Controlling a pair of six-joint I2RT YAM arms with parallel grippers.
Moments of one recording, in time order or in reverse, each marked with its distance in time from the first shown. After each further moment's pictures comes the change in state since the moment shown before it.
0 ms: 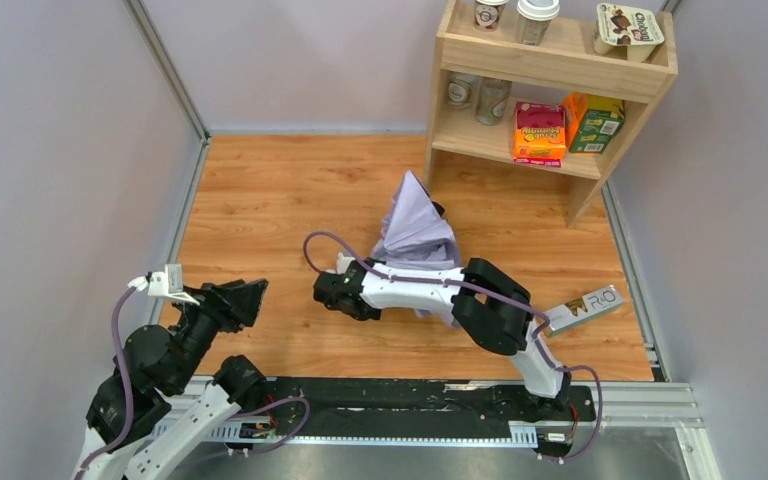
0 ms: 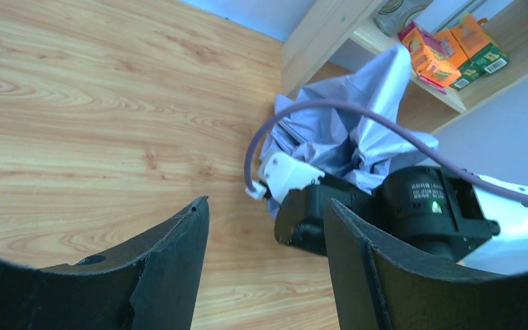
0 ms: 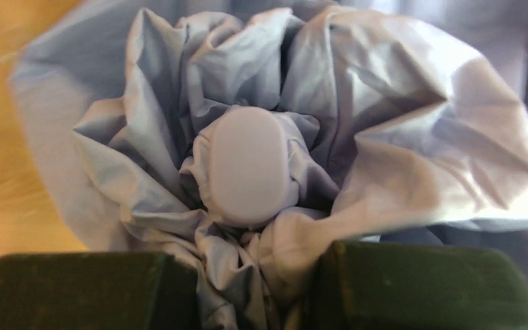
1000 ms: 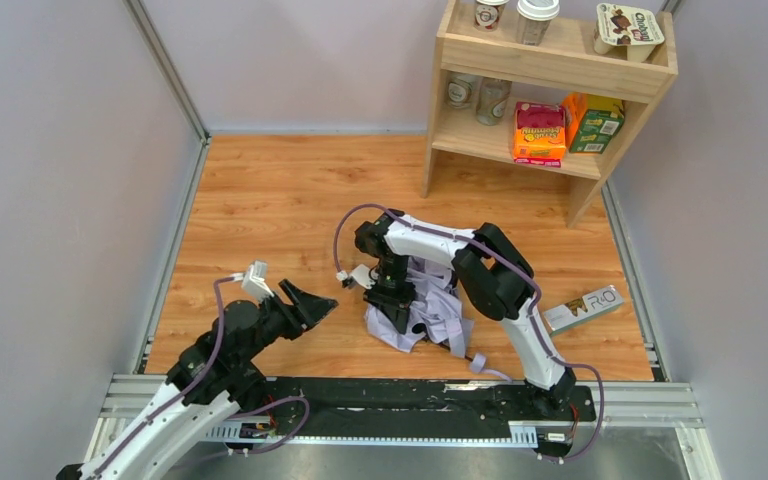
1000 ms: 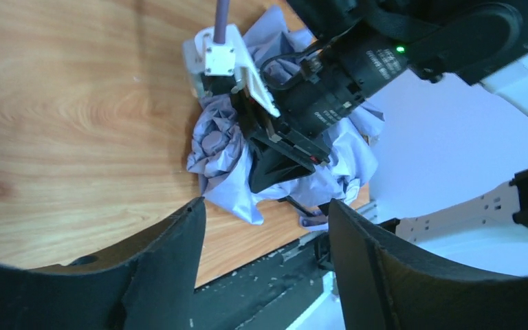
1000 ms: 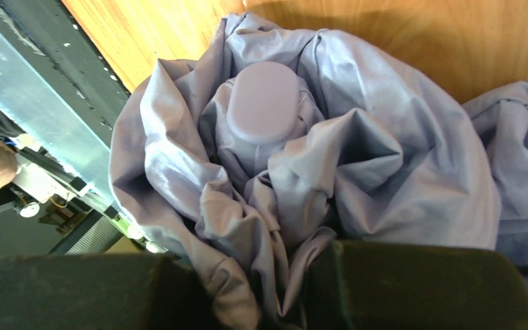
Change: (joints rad) left arm 0.000 0.058 -0.436 0.245 0.337 -0.468; right arm -0.303 0.107 0.071 -0.184 -1.473 -0.449
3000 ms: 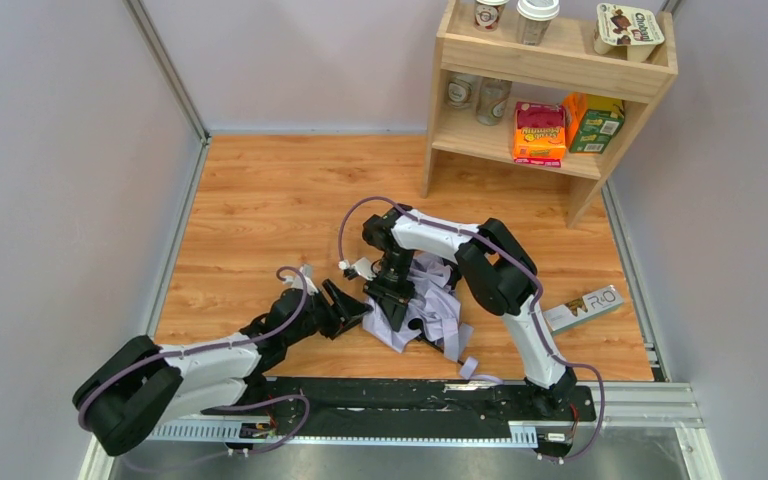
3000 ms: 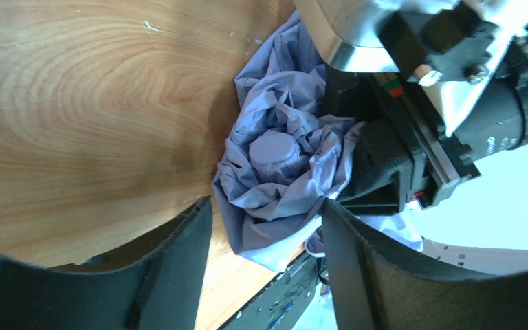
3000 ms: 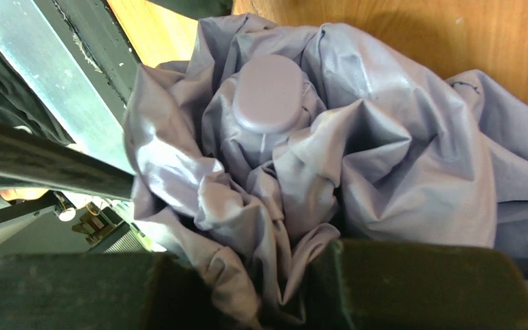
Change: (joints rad) left arm -0.026 0.882 -0.280 1.021 0.146 -0.248; right arm -0.056 0.007 -0.012 0.043 -0.170 -0.015
